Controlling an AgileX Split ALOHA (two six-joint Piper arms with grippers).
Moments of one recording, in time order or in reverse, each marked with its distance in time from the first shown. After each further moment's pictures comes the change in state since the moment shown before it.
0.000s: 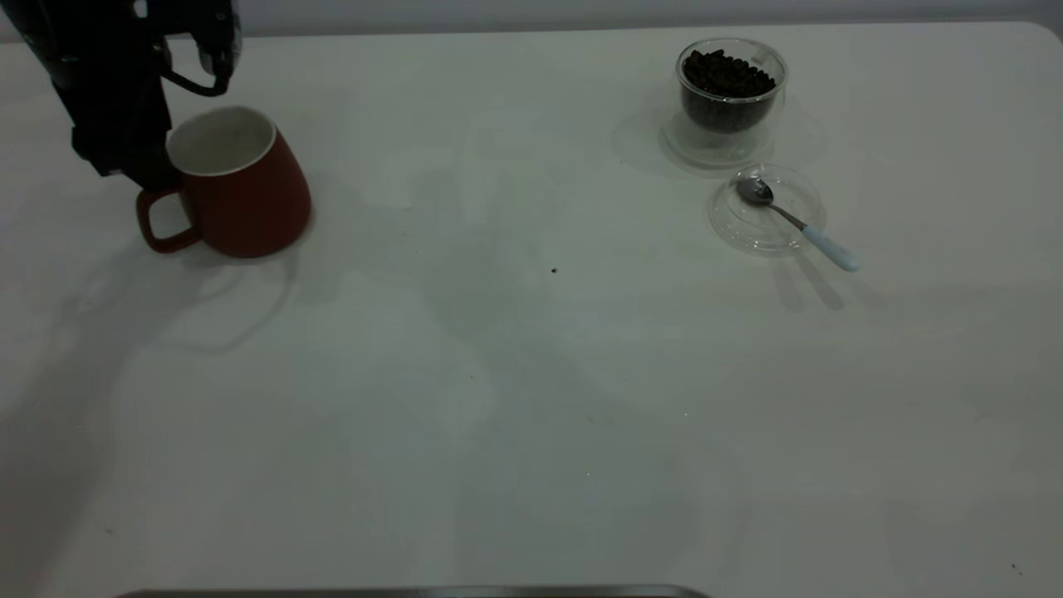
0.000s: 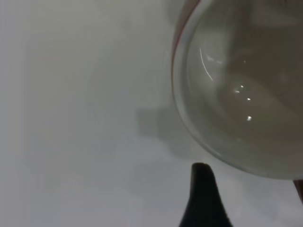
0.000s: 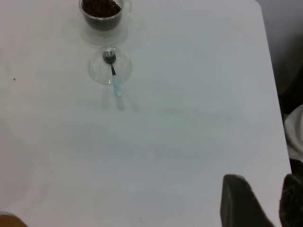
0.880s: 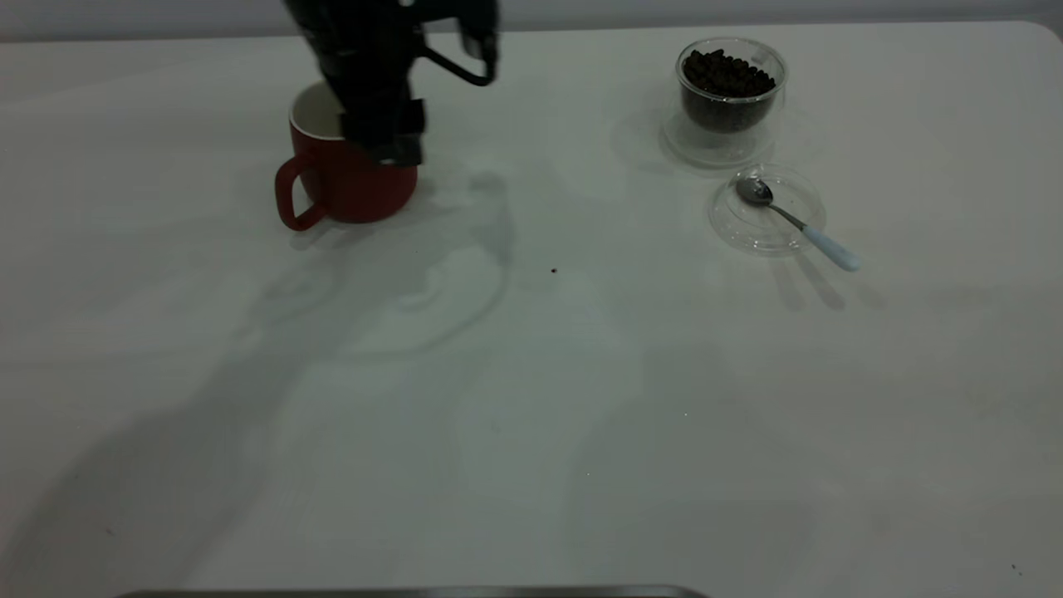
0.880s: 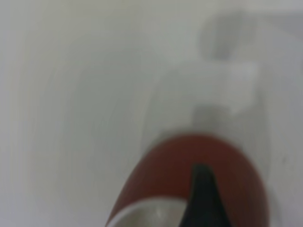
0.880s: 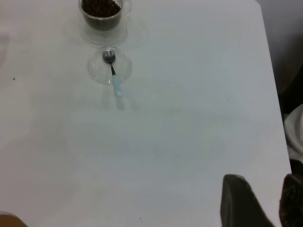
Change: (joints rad) left arm -0.347 0.098 -0.190 -0.017 -0.036 -0.239; right arm 0.000 0.000 0.000 0.000 0.001 0.000
